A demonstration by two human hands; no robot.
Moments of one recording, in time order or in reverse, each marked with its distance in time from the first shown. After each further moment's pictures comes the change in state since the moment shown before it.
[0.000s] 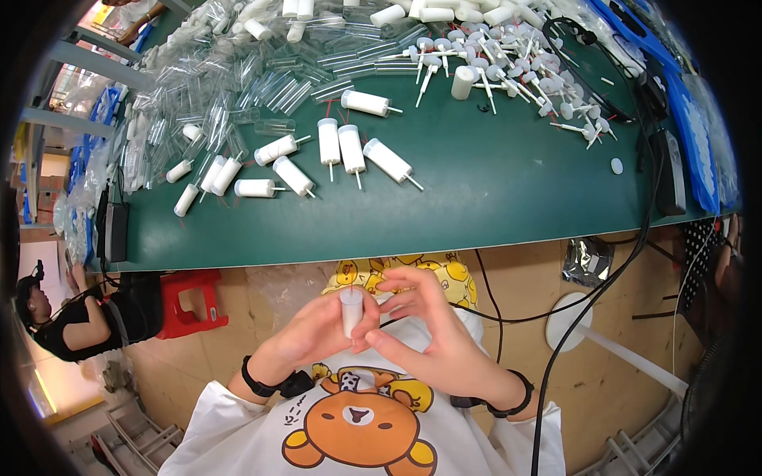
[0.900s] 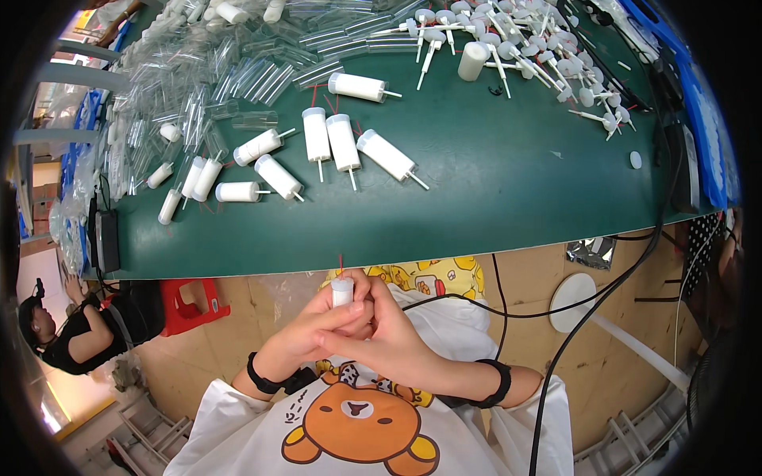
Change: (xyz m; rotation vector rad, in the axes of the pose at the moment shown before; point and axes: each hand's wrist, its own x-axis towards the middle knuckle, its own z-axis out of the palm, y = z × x) left_hand 0.011 0.000 -0.023 -0.038 0.102 -0.060; right_hand 0.032 0.037 0.044 0.527 0.013 0.311
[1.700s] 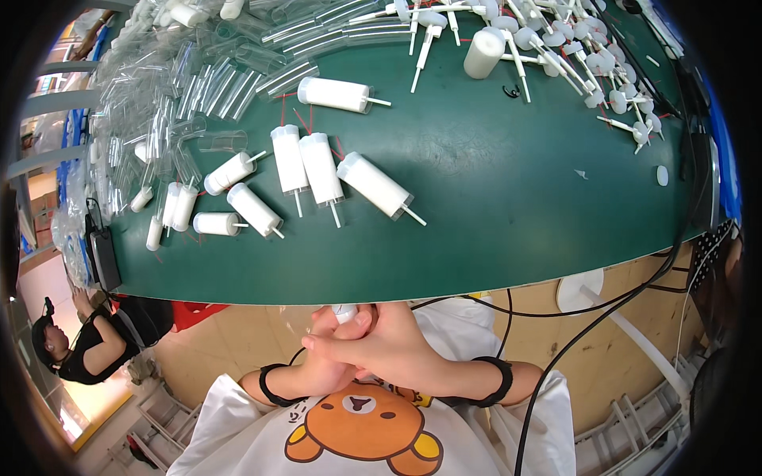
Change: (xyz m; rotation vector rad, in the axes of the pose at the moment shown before) left_hand 0.013 -0.017 0.008 0.095 0.403 0.023; right_hand 0.026 -0.045 -0.010 0.004 0.075 0.244
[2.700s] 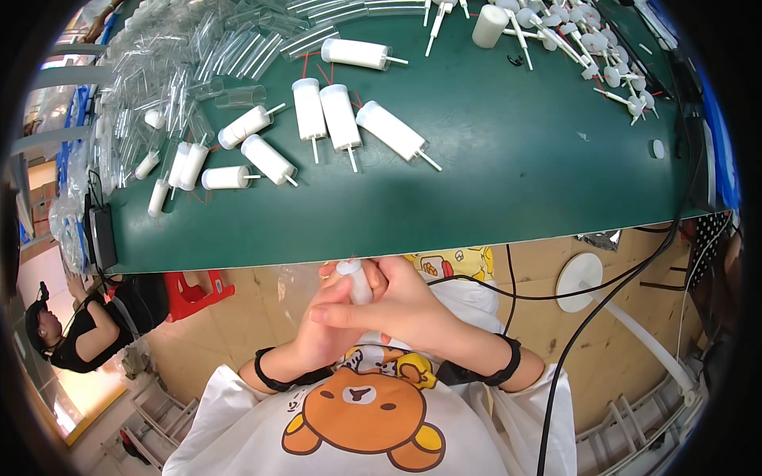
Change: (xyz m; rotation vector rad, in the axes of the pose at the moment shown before) left_hand -0.012 0.008 0.009 -0.192 -0.258 0.162; right_hand 0.000 0.015 -0.007 -0.113 -0.035 0.024
